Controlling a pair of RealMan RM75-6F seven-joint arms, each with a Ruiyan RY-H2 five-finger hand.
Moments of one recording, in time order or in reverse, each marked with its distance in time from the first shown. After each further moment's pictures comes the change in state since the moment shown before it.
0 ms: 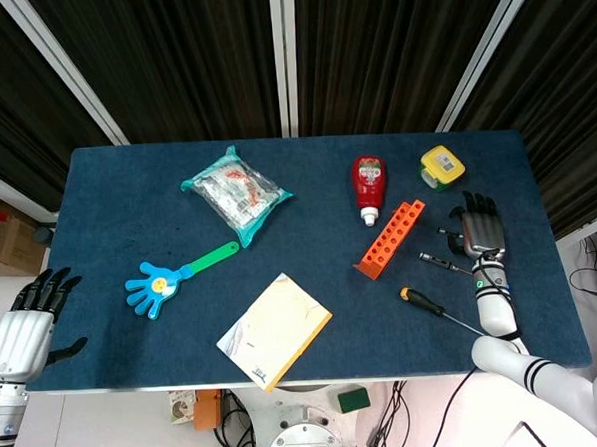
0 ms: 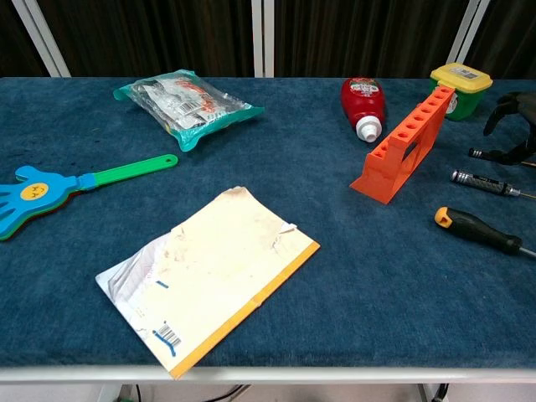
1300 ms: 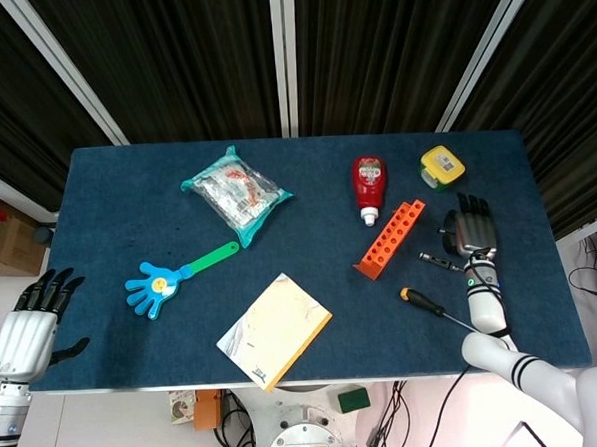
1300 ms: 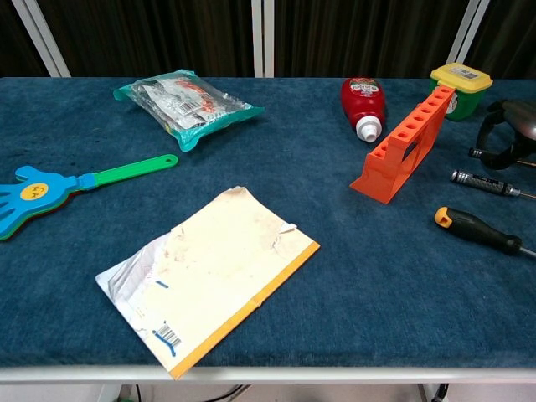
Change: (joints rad) left arm -0.002 -0.008 0.002 -0.003 0.002 0.001 0.025; right arm 0.027 -0.064 0.016 0.074 0.031 -0.026 -0.044
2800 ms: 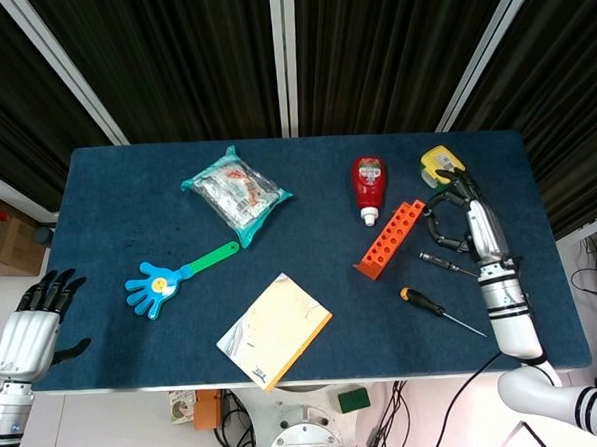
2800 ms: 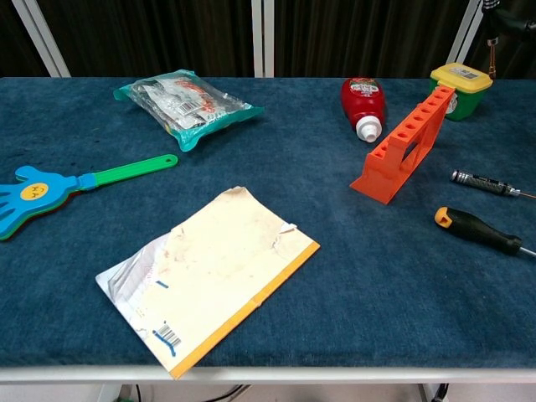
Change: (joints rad) left arm -0.003 -0.004 0.000 -0.010 -0.019 -0.017 0.026; right arm -0.160 0.332 0.037 -0.598 -0.430 0.272 0.784
